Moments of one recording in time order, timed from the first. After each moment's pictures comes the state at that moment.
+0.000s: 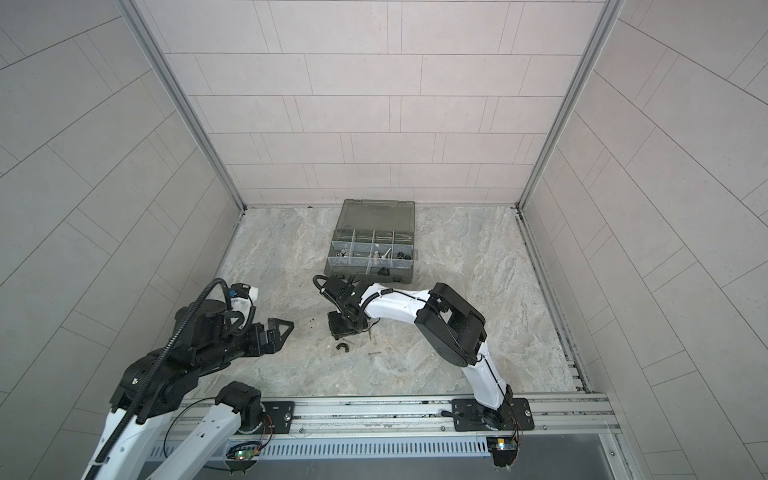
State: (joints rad) left arm -0.32 0.51 0.89 -1.15 0.21 -0.43; right arm 0.96 2.04 1.45 -0.61 -0.22 0.72
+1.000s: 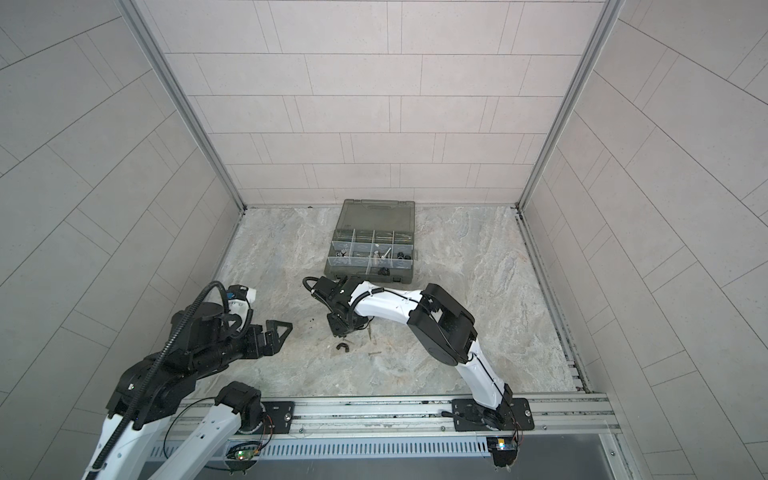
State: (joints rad) left arm -0.32 0.48 0.89 -1.16 0.21 -0.43; right arm 0.98 2.12 1.62 -0.85 -0.01 0.57
